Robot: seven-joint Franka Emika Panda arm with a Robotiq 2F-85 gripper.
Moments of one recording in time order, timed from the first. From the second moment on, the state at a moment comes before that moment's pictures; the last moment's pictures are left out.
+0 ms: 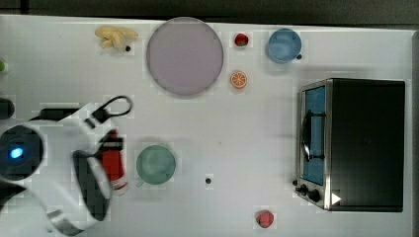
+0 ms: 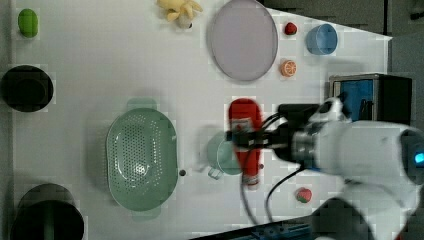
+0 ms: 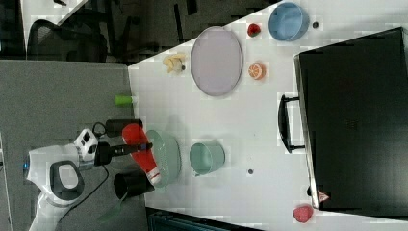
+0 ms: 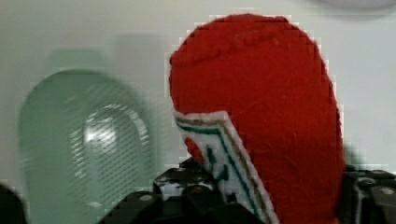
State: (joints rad) arm -0.03 0.02 0.58 -2.19 0.03 0.65 -0.27
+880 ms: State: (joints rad) arm 0.05 0.42 0.71 -2.19 -0.05 1.04 0.10
